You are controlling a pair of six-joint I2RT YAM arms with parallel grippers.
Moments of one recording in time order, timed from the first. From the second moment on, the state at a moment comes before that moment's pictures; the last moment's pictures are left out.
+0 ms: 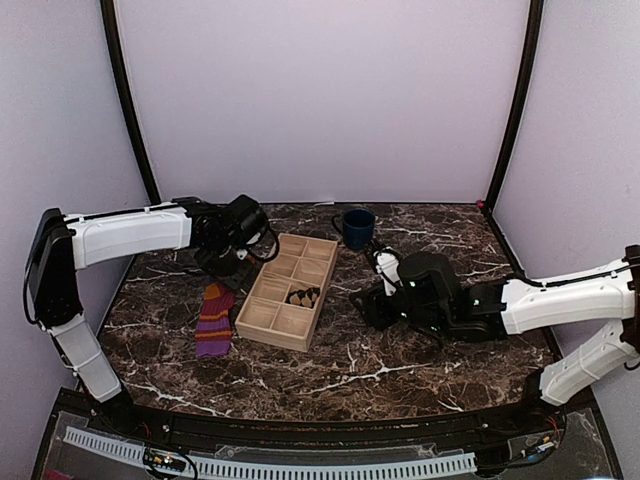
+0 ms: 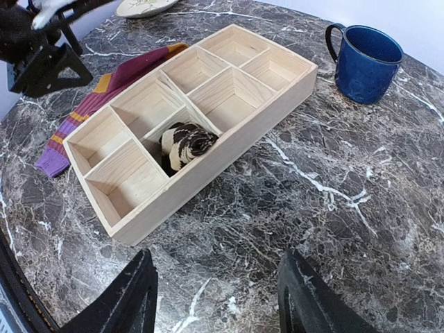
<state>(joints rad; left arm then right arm) -0.70 1.71 1.37 -0.92 -0.40 -0.12 1.09 1.34 0.74 0.05 0.35 0.35</state>
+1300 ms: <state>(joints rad) -0.36 1.90 1.30 -0.54 0.00 -0.15 1.09 1.48 0.86 0.07 0.34 0.37</state>
